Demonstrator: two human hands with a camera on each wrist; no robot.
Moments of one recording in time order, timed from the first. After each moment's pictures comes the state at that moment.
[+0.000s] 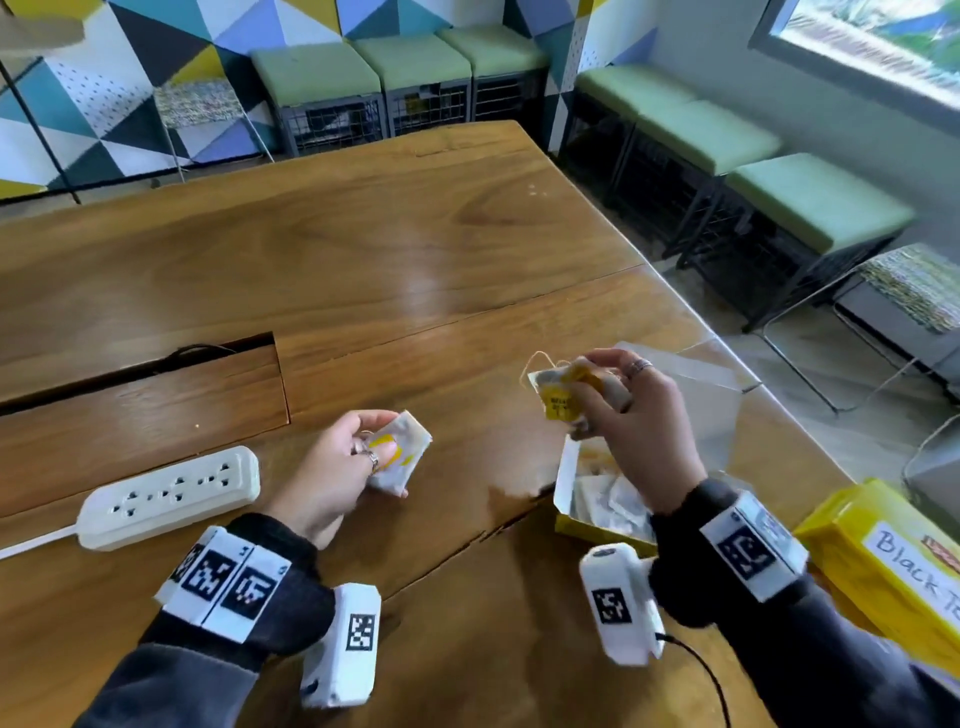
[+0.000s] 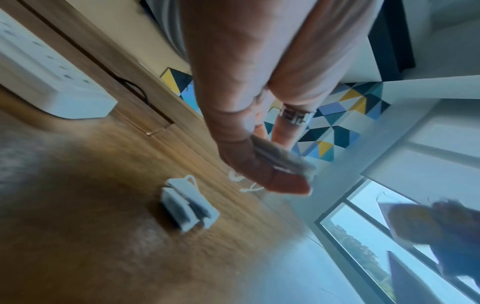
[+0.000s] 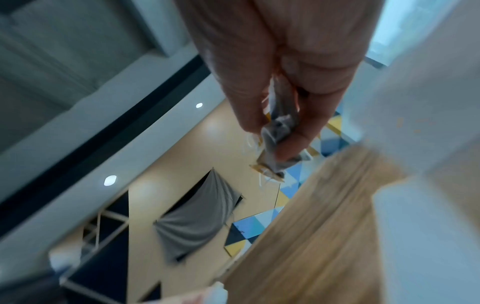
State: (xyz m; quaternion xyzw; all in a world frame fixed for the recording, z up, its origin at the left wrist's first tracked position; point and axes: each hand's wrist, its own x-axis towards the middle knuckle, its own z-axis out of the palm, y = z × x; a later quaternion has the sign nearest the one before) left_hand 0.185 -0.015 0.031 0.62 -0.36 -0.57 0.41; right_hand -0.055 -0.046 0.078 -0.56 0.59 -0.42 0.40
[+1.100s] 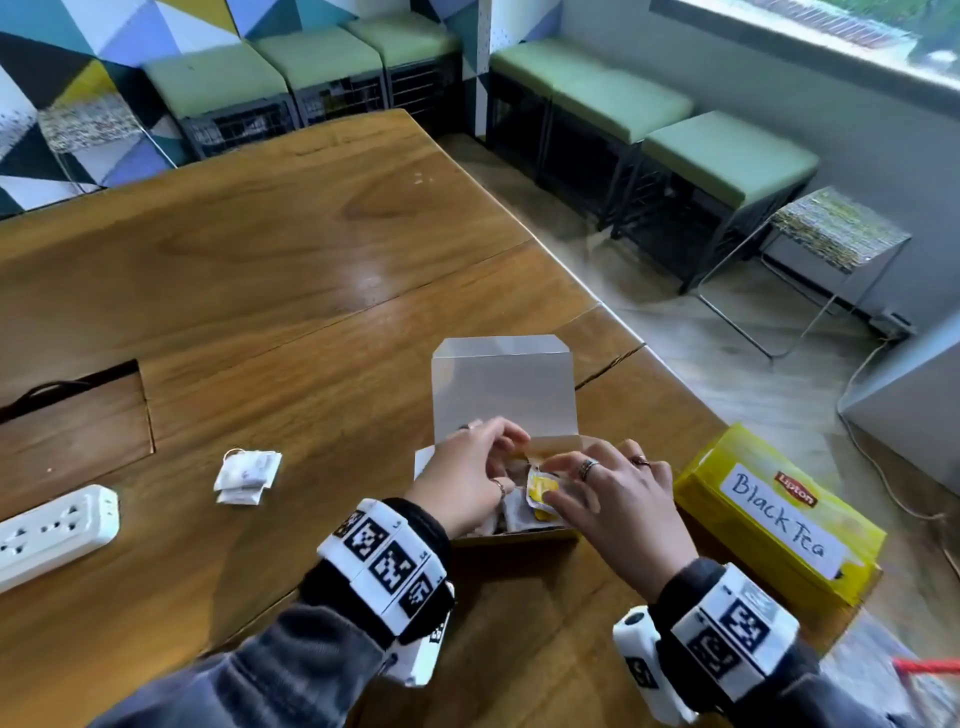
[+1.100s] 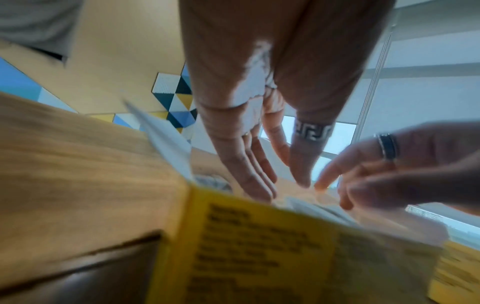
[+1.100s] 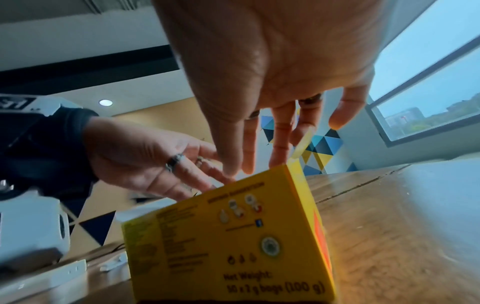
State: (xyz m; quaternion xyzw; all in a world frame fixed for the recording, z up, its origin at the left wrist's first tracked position) left_hand -0.016 -0.026 0.035 0.55 -0.69 -0.43 0.17; right_hand -0.184 0.019 0.028 -0.71 0.68 -0.07 0.17
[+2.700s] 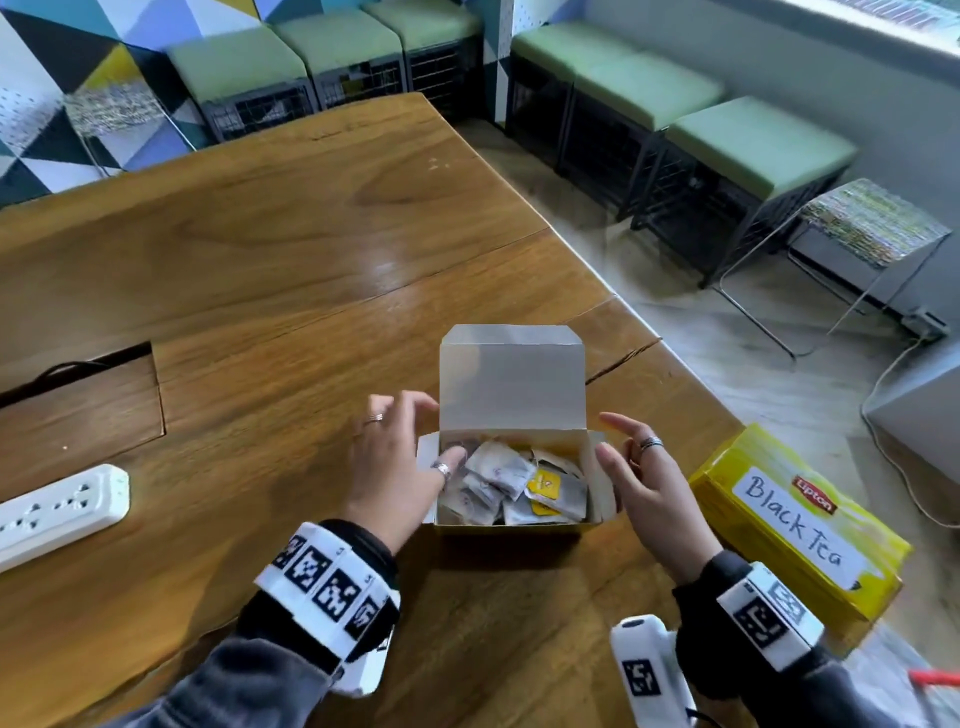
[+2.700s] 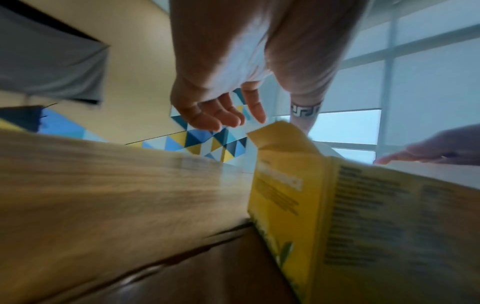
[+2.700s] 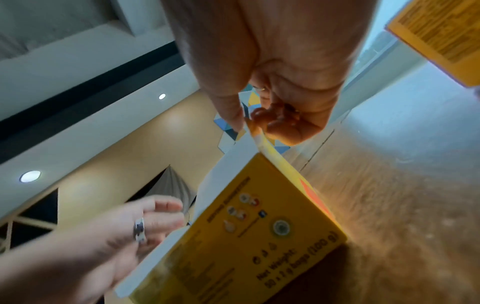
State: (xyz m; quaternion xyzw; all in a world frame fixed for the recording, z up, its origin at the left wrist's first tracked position) left_hand 0.024 -0.017 0.027 0.69 -0.65 -0.23 0.22; right_hand -0.204 0.006 0.005 -0.53 0.65 -0.35 0.41
